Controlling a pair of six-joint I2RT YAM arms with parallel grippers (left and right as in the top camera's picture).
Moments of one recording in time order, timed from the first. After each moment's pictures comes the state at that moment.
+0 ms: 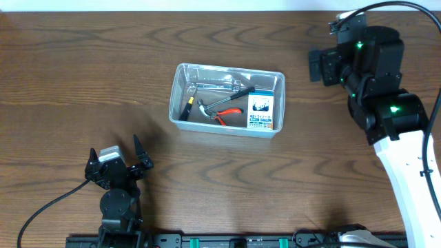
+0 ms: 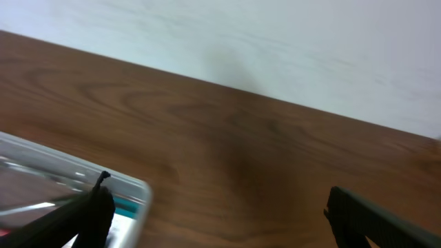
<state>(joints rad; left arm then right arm) -0.10 0.06 0.03 -0.10 -0.38 -0.10 0.17 1.33 1.37 -0.58 0.13 -0.13</state>
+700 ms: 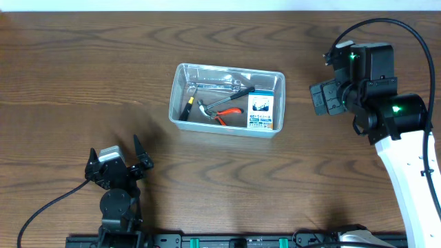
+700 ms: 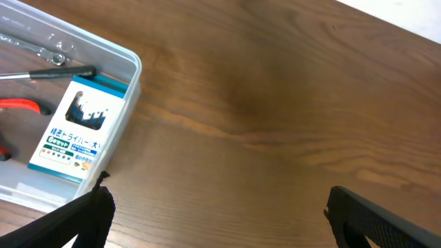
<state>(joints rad) -0.10 0.06 0.03 -0.10 -0.38 -0.10 0.16 1.33 1.37 -0.94 0.14 -0.17</state>
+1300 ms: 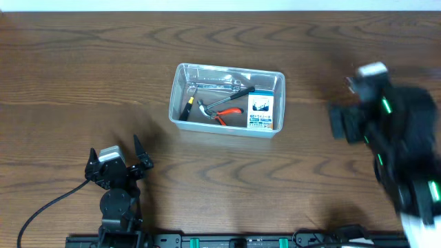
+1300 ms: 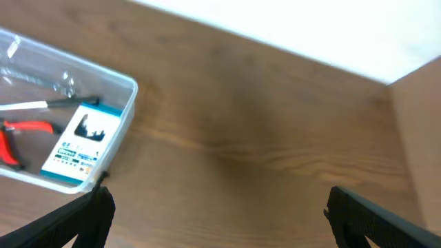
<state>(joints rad) -0.10 0.06 0.03 -0.10 -0.38 -0.10 0.16 0.91 1.22 -0.93 0.18 -0.18</state>
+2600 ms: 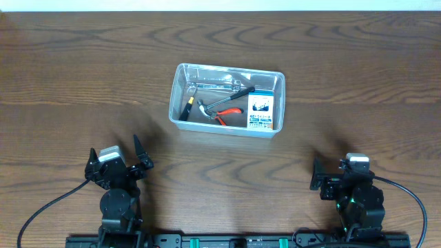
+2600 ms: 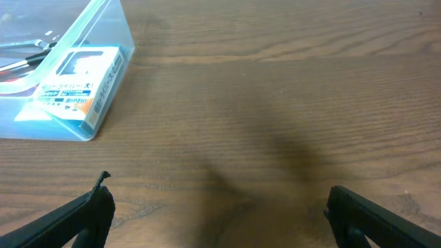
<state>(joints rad) -0.10 0.06 0.03 -0.10 -0.38 -0.10 0.09 0.04 0.17 -0.64 0.08 0.13</state>
